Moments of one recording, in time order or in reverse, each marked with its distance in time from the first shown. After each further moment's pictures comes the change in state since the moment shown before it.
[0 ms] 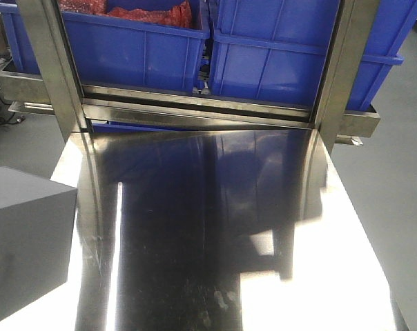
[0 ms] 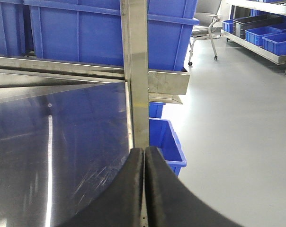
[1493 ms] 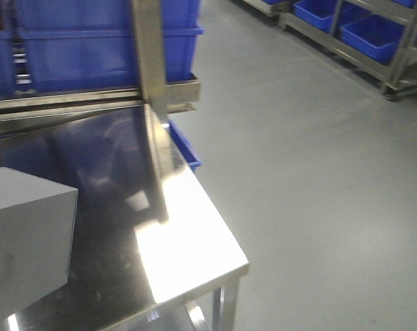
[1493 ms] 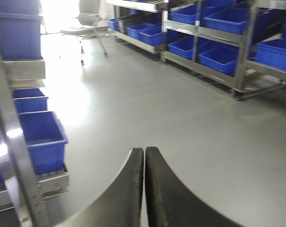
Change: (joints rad) left arm 0.000 -0.002 0.000 0.001 0.002 0.000; right arm 0.000 0.000 0.000 -0.001 0.000 0.000
